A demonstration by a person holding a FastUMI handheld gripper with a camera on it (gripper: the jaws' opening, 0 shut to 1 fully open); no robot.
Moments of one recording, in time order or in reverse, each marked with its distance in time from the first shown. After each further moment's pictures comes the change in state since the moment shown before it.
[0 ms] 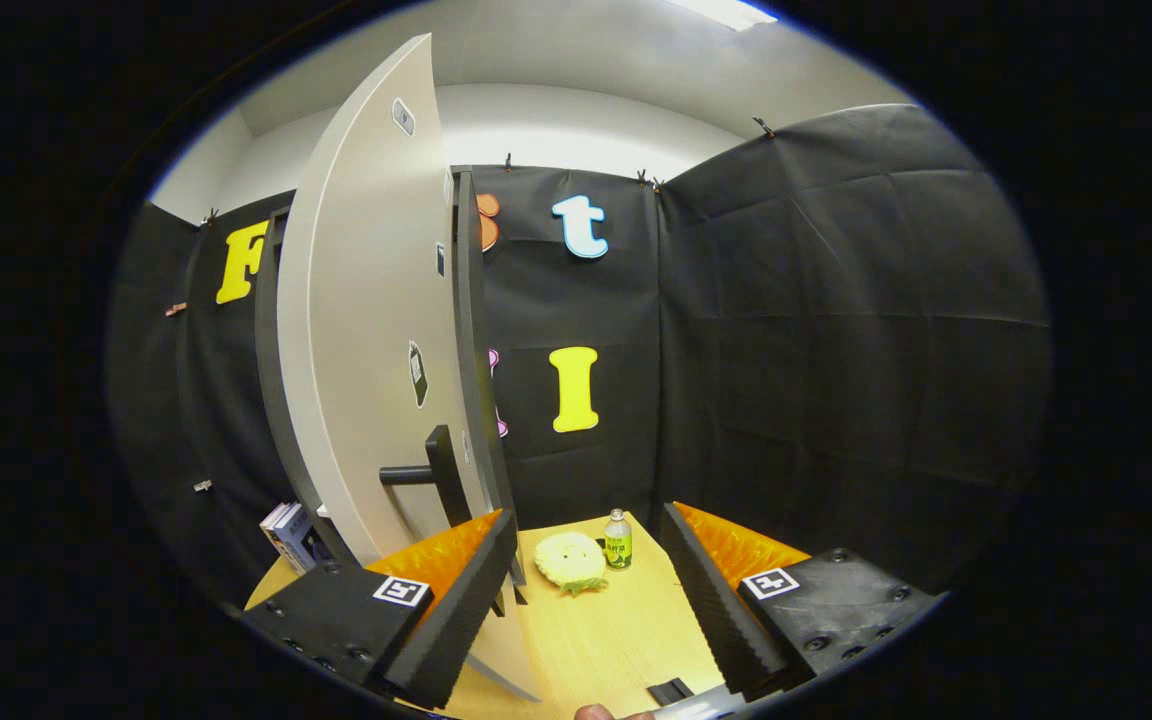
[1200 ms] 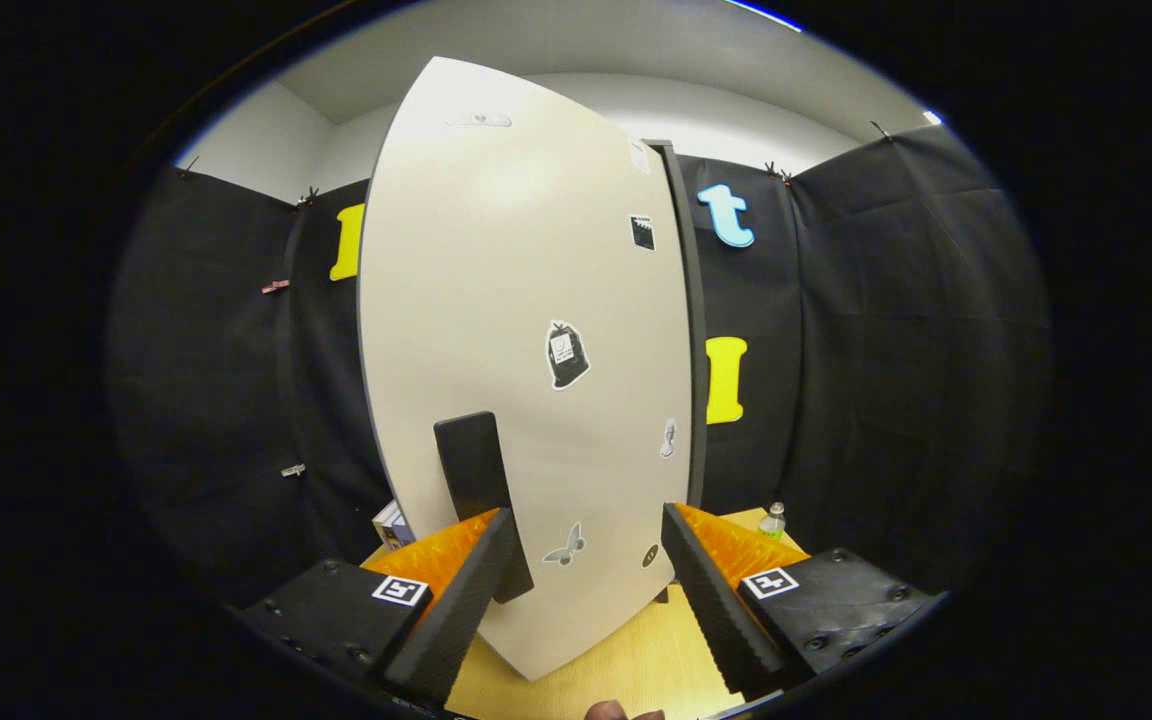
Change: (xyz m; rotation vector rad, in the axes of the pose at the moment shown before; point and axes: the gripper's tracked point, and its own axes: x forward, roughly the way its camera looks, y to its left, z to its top) arm -0.019 0.219 -0.032 -0.028 0.046 0.325
